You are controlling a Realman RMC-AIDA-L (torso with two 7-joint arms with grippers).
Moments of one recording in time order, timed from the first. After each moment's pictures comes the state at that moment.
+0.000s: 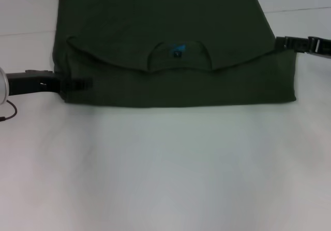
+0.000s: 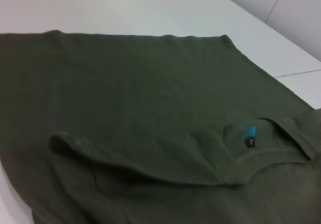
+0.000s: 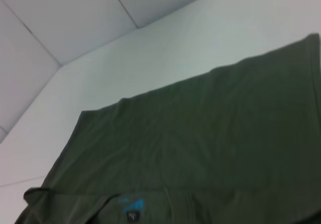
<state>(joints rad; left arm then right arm) -0.67 -2.14 0.66 0.83 2.35 1.18 -1.98 0.53 1.95 -0.52 -0.70 -2.11 -1.21 2.07</state>
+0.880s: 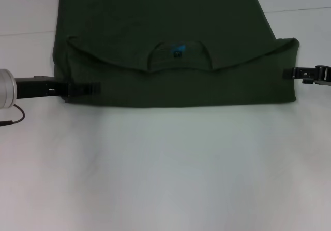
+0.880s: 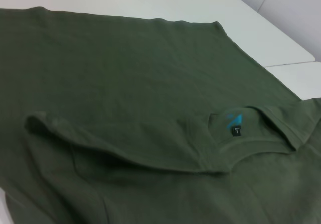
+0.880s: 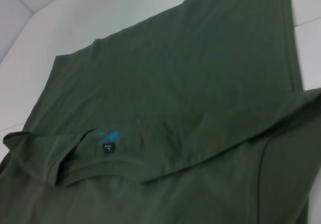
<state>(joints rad) -0.68 -2.14 0.70 0.82 2.35 1.21 -2.05 0.50 1.92 -0.53 -0.69 -2.24 -1.28 2.16</state>
